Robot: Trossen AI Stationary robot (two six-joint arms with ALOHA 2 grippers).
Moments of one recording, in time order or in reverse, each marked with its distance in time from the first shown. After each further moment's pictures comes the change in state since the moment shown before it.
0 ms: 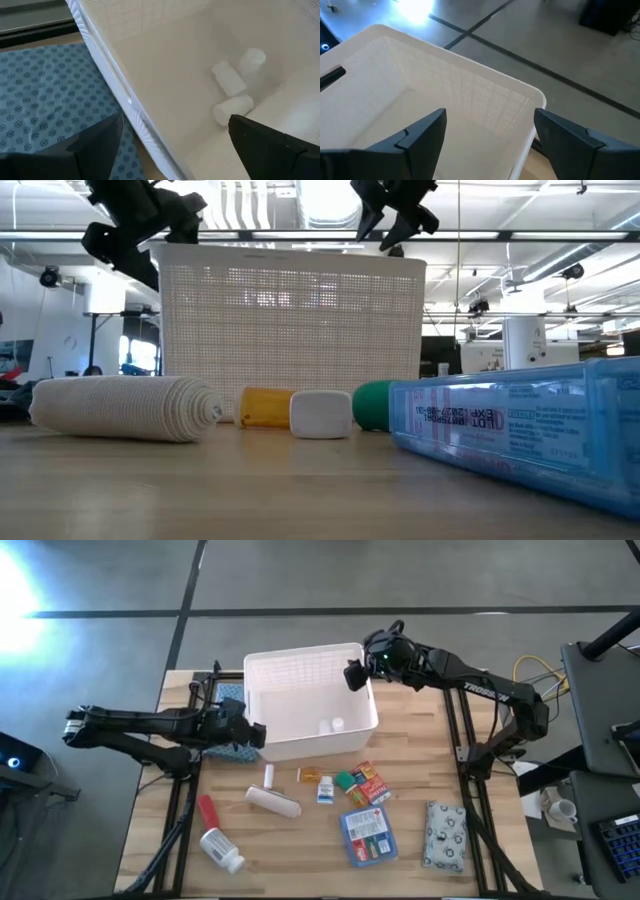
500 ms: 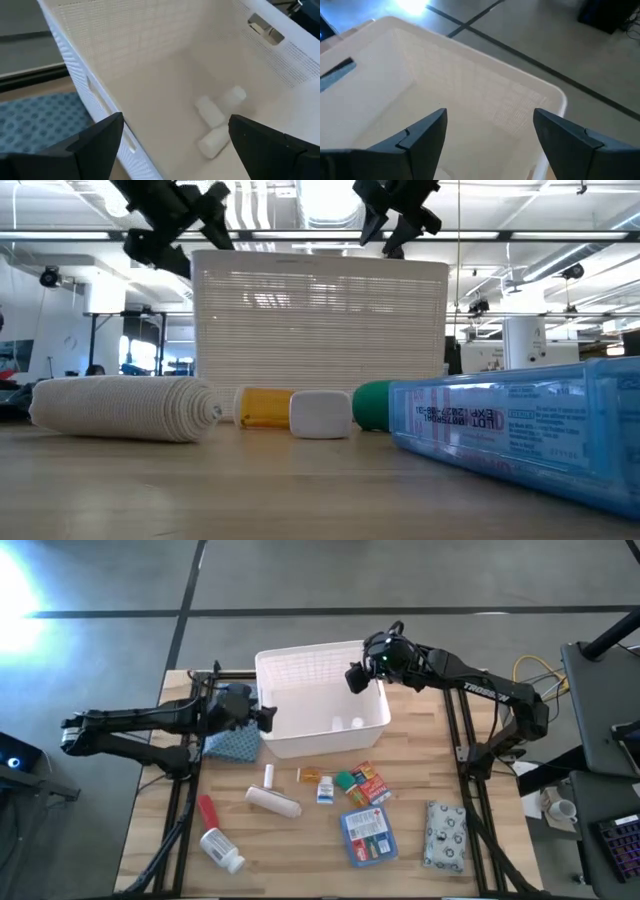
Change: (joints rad) left arm 0.182 -0.006 -0.018 0.323 0.086 0.274; right arm 0.000 0.000 0.000 -0.048 0.001 -0.016
